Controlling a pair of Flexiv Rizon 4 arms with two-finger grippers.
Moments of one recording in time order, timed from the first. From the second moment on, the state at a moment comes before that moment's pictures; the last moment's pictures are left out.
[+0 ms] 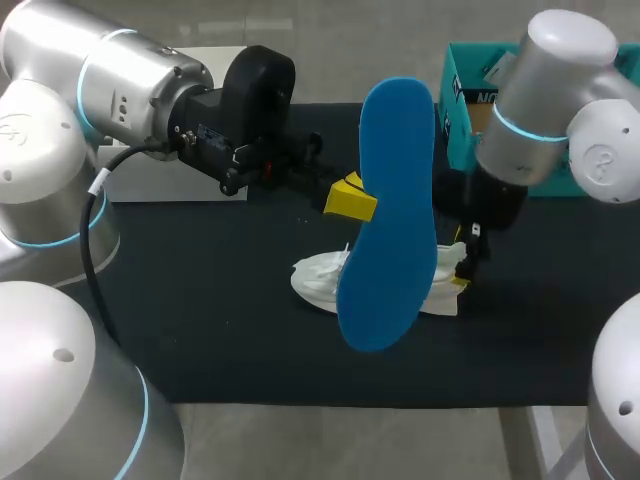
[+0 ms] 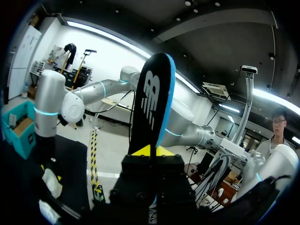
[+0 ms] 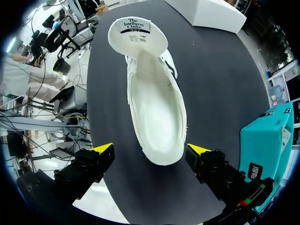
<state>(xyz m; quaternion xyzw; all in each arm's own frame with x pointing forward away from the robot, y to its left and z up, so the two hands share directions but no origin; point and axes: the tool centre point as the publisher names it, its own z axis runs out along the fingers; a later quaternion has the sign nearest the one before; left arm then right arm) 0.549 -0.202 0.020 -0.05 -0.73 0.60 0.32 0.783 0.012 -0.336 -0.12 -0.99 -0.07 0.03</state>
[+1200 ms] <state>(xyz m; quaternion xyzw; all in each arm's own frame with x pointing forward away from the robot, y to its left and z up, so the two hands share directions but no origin) 0.549 -0.202 0.020 -0.05 -0.73 0.60 0.32 0.783 0.006 -0.316 -0.11 -0.99 -0.04 0.02</state>
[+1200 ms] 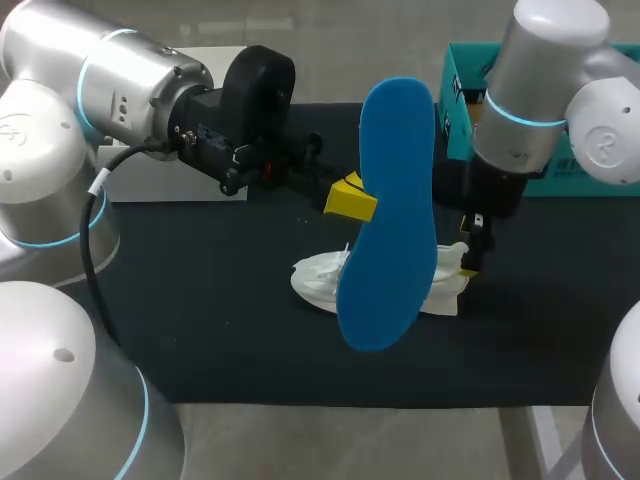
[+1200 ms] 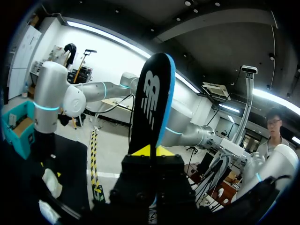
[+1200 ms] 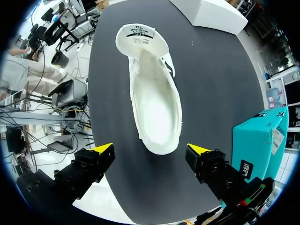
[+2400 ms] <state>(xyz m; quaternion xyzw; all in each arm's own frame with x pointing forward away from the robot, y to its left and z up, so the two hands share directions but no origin) 0.549 -0.202 0.020 -0.05 -0.73 0.60 0.32 0.799 0.016 -0.306 -0.11 -0.99 -0.06 -0.01</state>
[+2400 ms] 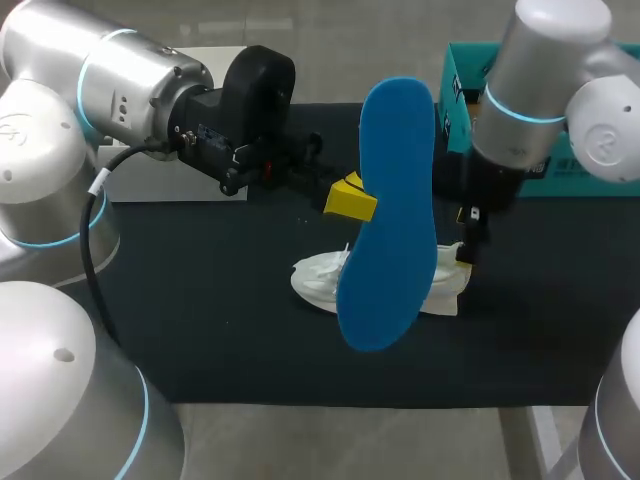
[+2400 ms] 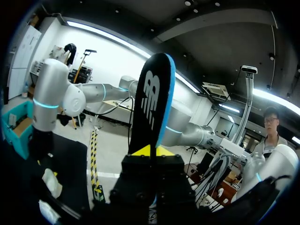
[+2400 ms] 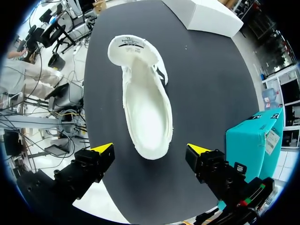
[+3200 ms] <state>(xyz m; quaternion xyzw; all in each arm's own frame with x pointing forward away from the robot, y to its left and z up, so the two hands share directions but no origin) 0.549 -0.203 0.020 -0.05 -0.73 0.60 0.32 0.852 0.080 -0.358 -0.09 -1.00 -0.04 -0.01</state>
